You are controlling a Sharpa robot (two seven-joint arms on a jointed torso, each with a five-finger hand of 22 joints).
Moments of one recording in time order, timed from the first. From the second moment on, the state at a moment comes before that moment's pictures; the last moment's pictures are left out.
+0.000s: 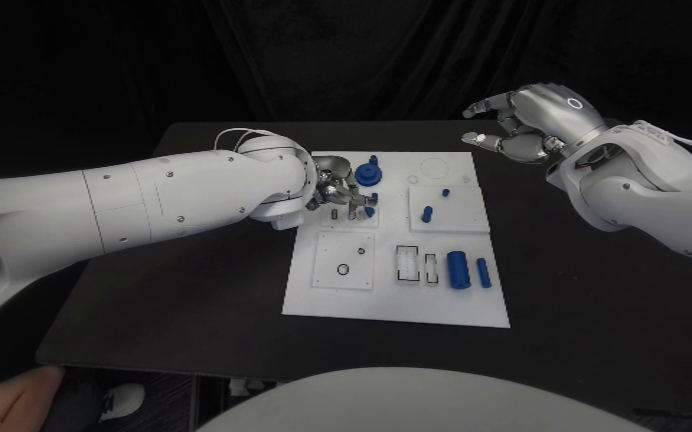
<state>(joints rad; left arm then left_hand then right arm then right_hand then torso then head) 1.31 -0.60 -0.21 1.41 -1.03 0.05 -0.38 1.20 0.20 -0.16 0.28 0.19 0.71 0.06 0.73 1.05 1.47 0.00 1.58 1.31 1.47 -0.05 1.57 1.31 0.09 1.35 0.06 1.42 1.27 1.38 -0.99 -0.25 1.57 -1.56 -0.64 0.00 1.31 -0.02 0.13 0.26 0.16 0.82 0.09 0.09 0.24 1.46 -0.02 1.53 1.31 1.47 -0.08 1.46 1.31 0.03 1.47 0.03 1.46 1.31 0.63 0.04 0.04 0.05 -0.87</state>
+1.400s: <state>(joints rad) 1.31 -0.54 -0.21 1.35 -1.04 -0.02 -0.47 1.15 0.21 -0.17 0.29 0.21 0.75 0.05 0.65 1.07 1.47 -0.01 1.58 1.31 1.47 -0.05 1.57 1.31 0.09 1.34 0.05 1.40 1.24 1.38 -0.98 -0.25 1.55 -1.56 -0.62 0.00 1.32 -0.01 0.14 0.25 0.24 0.83 0.09 0.08 0.23 1.47 -0.01 1.53 1.31 1.47 -0.08 1.46 1.31 0.03 1.47 0.03 1.46 1.31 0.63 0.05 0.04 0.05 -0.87</state>
